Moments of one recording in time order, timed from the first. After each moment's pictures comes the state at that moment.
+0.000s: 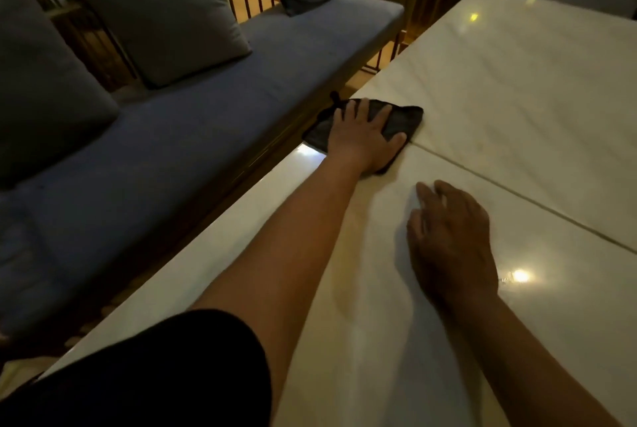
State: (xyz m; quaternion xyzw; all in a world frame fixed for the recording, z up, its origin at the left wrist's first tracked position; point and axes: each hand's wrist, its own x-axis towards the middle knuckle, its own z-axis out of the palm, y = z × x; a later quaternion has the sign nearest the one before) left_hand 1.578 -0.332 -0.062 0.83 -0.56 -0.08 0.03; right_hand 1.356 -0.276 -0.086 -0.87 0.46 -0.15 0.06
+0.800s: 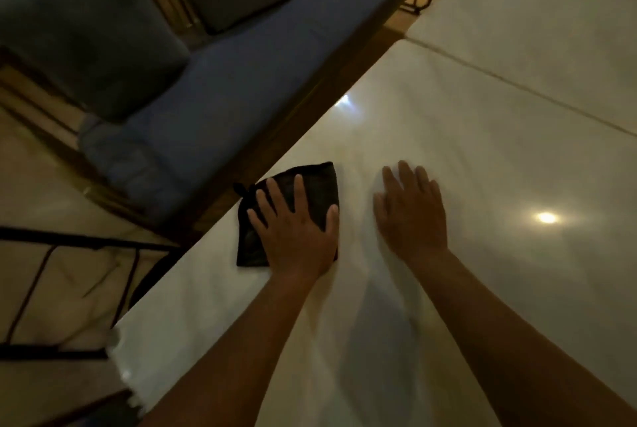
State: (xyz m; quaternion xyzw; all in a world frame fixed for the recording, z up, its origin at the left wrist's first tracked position) left_hand 1.489 0.086 -0.071 0.96 -0.28 -0.06 0.05; right_hand 1.372 -0.055 -0.062 -0.90 0.41 -0.02 0.12
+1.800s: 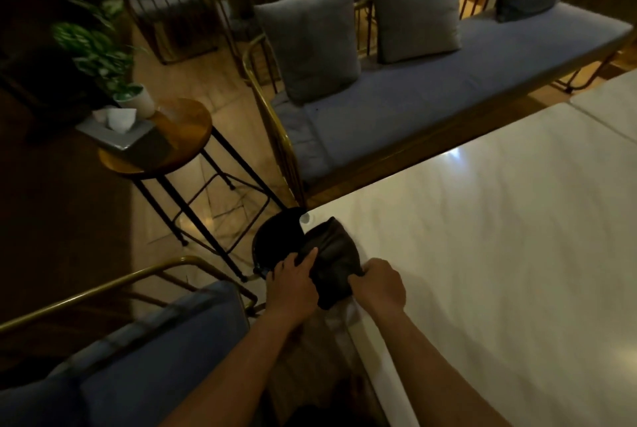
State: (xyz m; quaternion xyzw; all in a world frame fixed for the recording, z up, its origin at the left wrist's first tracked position) left_hand 1.437 0.431 -0.013 0.95 -0.12 -0.25 0.12; right_hand 1.381 0.277 -0.006 -0.84 0.37 0.13 0.38
